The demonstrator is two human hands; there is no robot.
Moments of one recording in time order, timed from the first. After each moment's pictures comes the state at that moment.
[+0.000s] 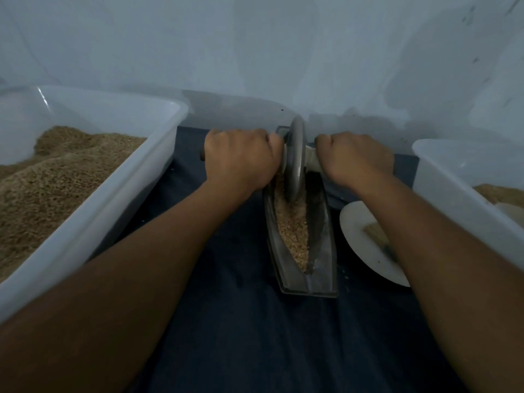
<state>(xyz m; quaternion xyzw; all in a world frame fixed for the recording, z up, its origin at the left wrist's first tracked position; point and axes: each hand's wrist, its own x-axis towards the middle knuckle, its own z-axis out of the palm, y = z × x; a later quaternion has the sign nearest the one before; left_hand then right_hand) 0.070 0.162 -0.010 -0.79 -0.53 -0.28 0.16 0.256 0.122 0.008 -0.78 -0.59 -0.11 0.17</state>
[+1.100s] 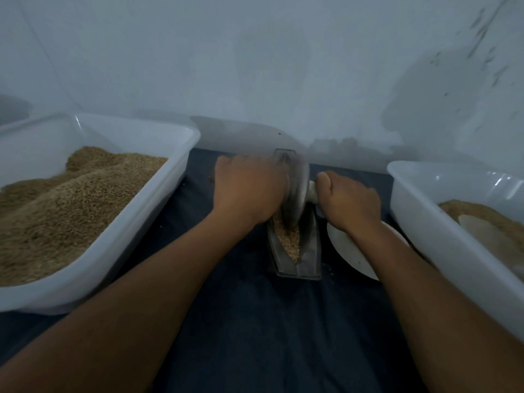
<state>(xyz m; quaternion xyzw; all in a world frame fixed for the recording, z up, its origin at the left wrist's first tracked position) 0.060 0.108 -0.005 -0.80 -0.50 -0.28 0.18 0.249 0.068 -0.012 -0.76 -0.61 -0.14 0.19</state>
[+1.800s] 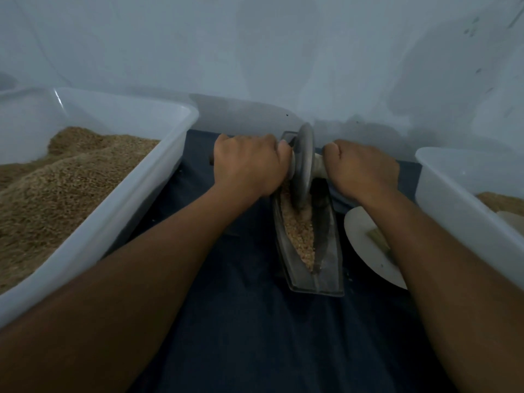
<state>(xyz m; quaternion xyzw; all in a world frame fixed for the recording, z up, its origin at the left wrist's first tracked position) 0.067 0.159 -0.012 -0.79 -0.52 -0.29 0.15 0.255 0.111 0.001 -0.76 -0.60 -0.17 0.18</state>
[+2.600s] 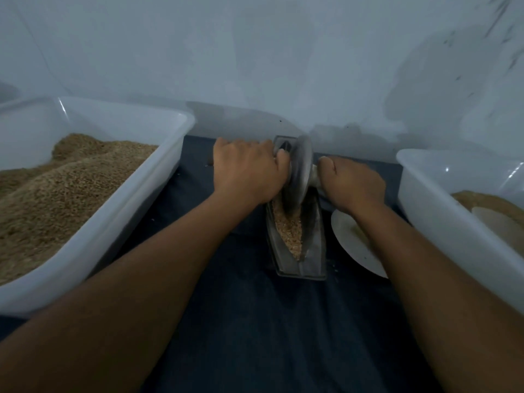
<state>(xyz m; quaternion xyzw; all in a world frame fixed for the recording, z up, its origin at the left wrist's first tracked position) 0.070 0.136 -0.006 -0.79 -0.53 -0.28 0.16 0.258 0.093 -0.011 -0.77 -0.59 -0.13 0.21</state>
